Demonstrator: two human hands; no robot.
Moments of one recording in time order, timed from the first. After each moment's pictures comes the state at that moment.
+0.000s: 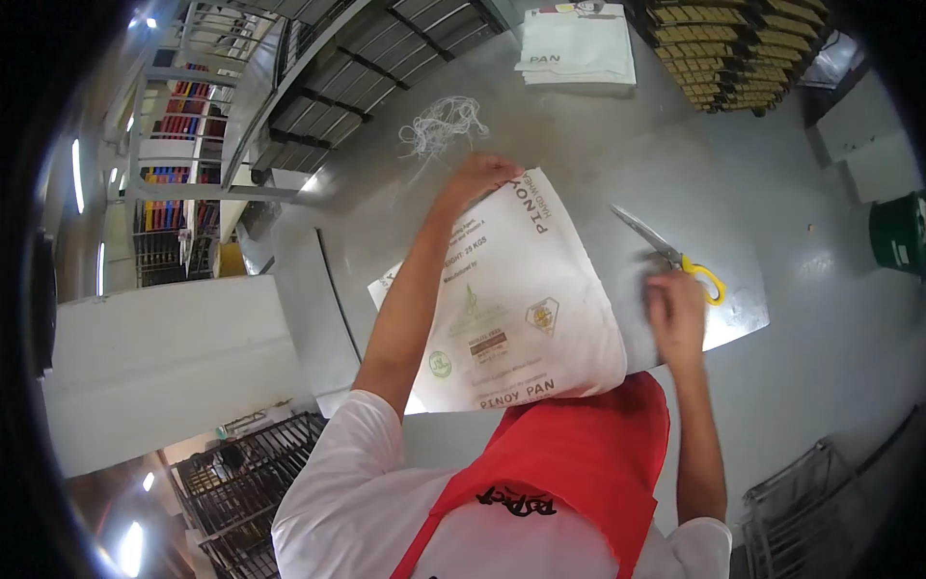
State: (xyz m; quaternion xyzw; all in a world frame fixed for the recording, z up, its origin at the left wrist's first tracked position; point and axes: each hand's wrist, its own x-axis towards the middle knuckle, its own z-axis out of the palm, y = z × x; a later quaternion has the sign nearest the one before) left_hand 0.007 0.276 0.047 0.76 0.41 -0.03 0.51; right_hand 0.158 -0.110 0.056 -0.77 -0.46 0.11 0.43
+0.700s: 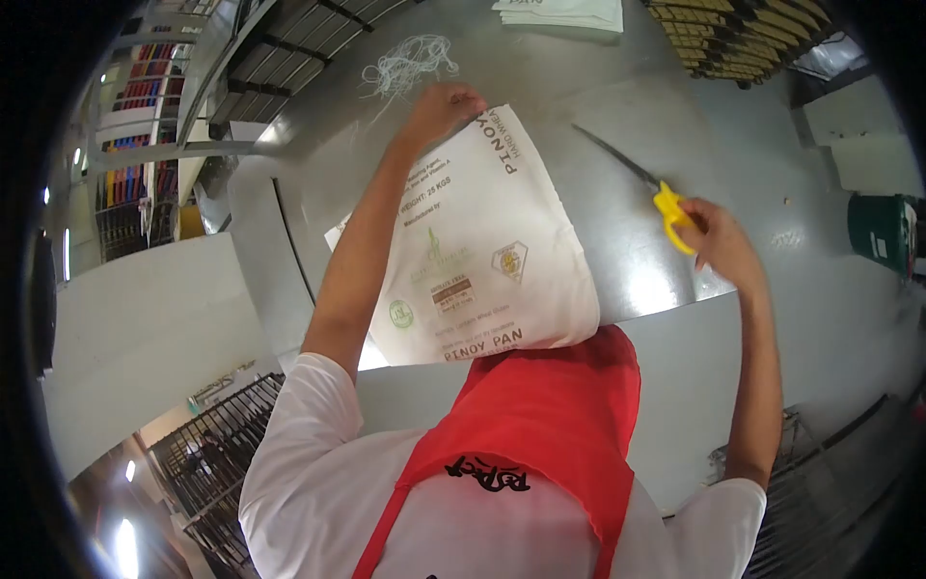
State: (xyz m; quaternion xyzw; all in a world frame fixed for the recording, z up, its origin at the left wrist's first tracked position) left_hand 0.003 0.272 0.054 0.85 0.33 0.07 0.40; right_hand 0.259 -0.099 0.118 -0.77 -0.32 0.48 0.27
